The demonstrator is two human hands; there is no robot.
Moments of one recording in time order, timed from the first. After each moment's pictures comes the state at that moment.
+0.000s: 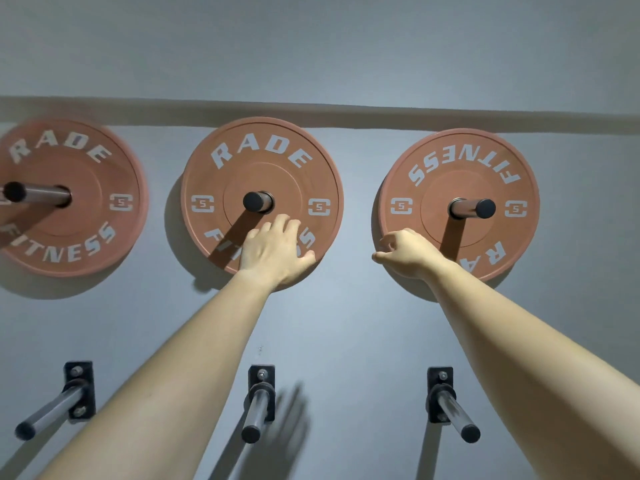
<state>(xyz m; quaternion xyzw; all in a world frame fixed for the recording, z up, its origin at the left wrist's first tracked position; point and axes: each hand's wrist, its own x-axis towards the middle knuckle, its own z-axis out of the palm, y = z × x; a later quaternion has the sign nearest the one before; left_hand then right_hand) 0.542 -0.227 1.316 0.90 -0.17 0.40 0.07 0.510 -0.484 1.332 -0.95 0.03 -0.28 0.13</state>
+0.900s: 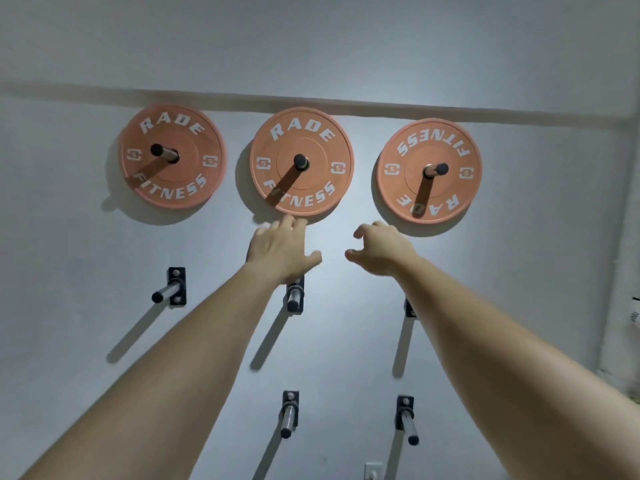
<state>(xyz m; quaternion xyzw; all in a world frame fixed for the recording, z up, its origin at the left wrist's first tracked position) 0.136 -0.087 1.166 0.92 -0.16 0.36 0.05 0.115 -0.284 1.181 -0.96 0.00 -0.29 0.05</state>
